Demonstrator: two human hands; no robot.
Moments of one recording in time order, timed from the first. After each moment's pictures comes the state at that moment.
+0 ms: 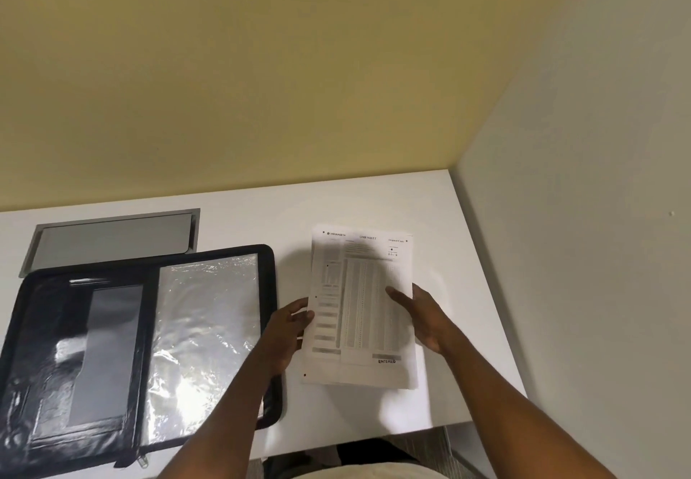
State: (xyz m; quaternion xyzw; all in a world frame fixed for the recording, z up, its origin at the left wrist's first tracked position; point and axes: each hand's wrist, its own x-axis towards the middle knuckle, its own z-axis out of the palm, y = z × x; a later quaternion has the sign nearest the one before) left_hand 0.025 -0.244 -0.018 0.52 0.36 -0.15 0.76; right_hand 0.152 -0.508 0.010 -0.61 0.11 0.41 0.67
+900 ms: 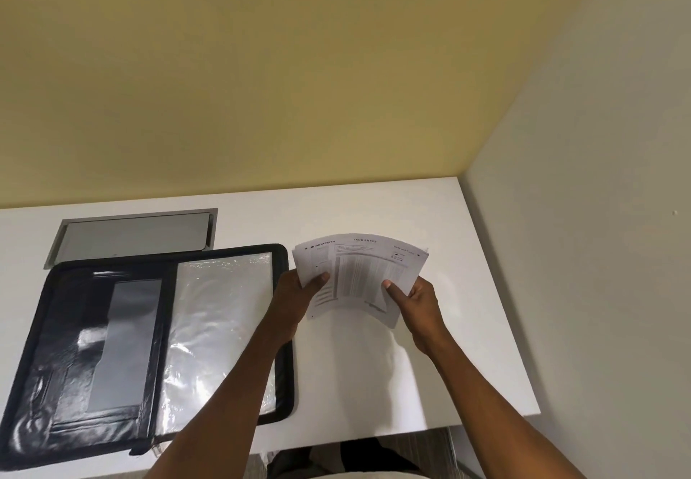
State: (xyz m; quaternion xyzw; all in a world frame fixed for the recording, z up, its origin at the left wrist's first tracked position) left_hand 0.053 -0.229 0.032 0.63 0.24 0.00 0.74; right_hand 0.122 -0.465 0.036 -0.71 0.03 0.22 0.67
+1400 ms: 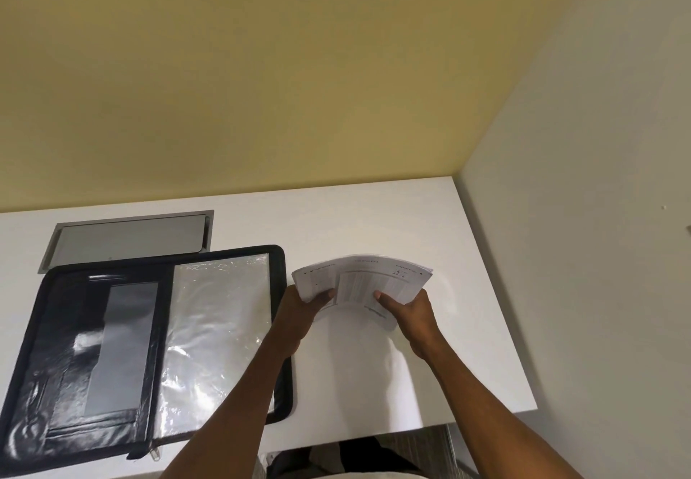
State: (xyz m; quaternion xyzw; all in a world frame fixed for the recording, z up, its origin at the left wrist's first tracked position) left_hand 0.037 -0.248 0.027 0.64 0.24 0.01 0.74; right_hand 0.109 -0.468 0.033 -0.71 0.04 0.23 0.66
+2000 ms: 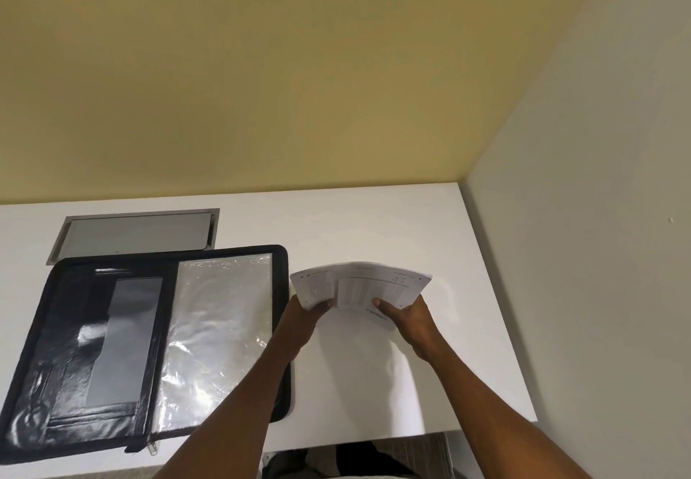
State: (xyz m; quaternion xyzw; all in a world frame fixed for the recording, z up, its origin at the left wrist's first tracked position) left_hand 0.031 -0.252 0.003 0.67 0.25 -0.02 0.70; right_hand 0.117 -0.471 0.035 -0.75 0.00 0.28 0.60
